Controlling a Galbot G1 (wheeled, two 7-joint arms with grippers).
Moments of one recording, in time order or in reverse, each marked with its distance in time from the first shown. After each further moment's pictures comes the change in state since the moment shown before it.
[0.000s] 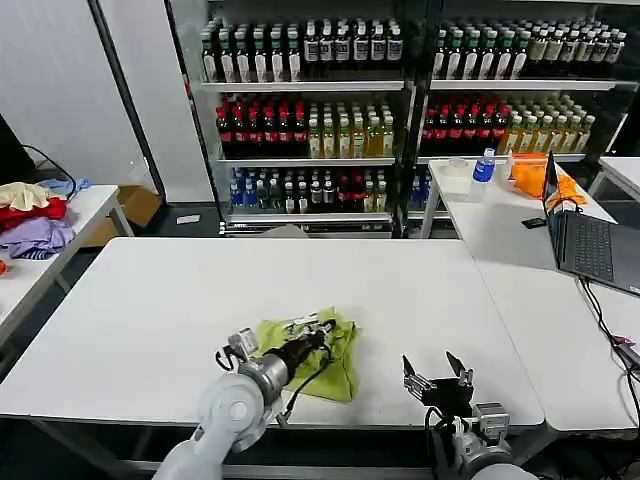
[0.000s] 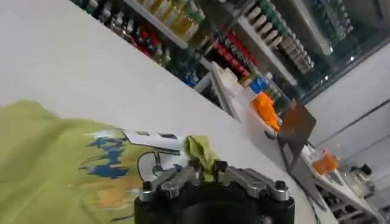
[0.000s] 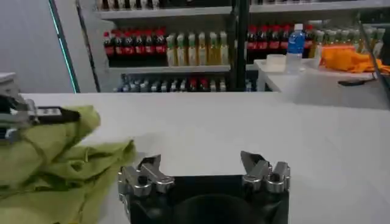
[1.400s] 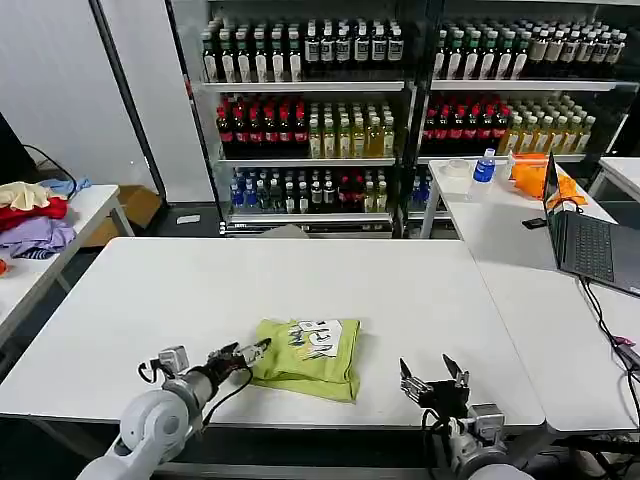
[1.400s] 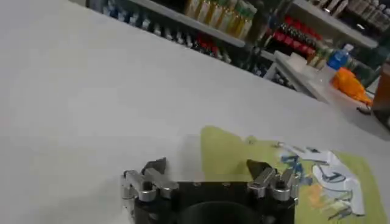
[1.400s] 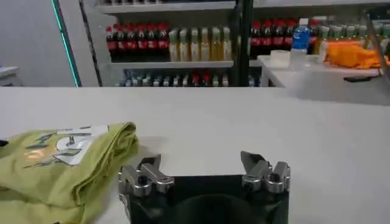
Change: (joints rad) left arm 0.133 0.234 -0.195 0.069 0.152 0.043 0.162; right arm -0.007 -0.011 -0.006 -0.002 -0.004 -0.007 0.002
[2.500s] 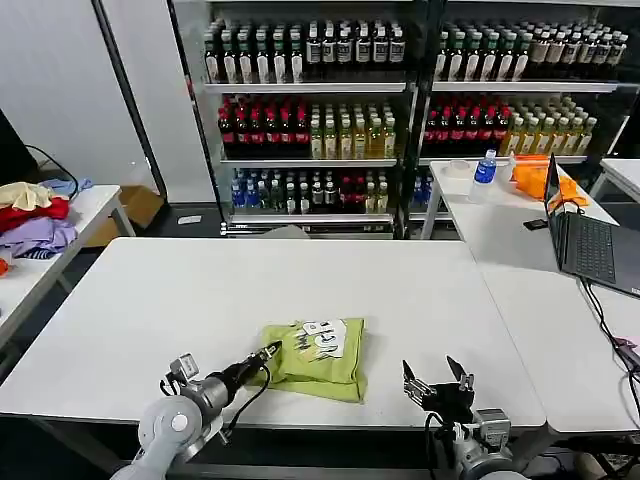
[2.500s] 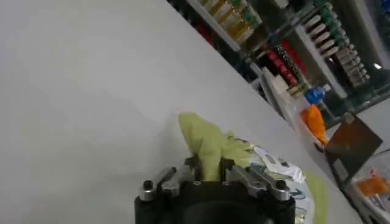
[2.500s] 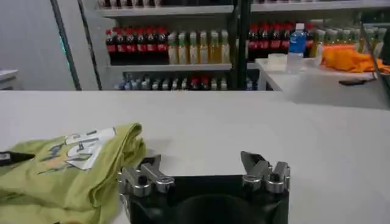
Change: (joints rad) left arm 0.017 -0.113 -0.041 0.047 -0.264 0.039 -0.010; right arm -0.028 0.020 0.008 0.037 -0.010 -0.009 0.005
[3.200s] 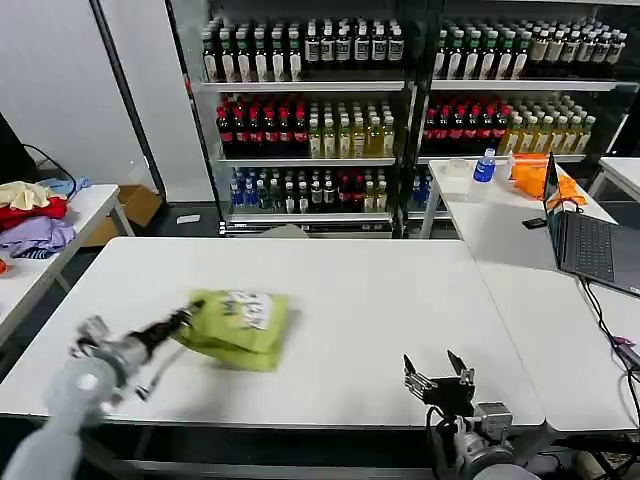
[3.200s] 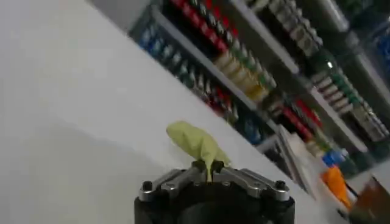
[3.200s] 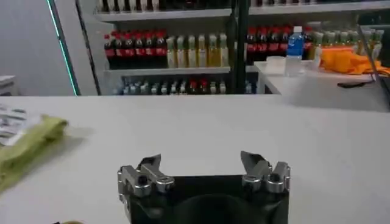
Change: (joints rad) left arm -0.071 0.222 -0.289 0.009 -0.154 0.003 -0.017; right arm 0.032 -0.004 0.000 -0.012 0.021 0.002 0.000
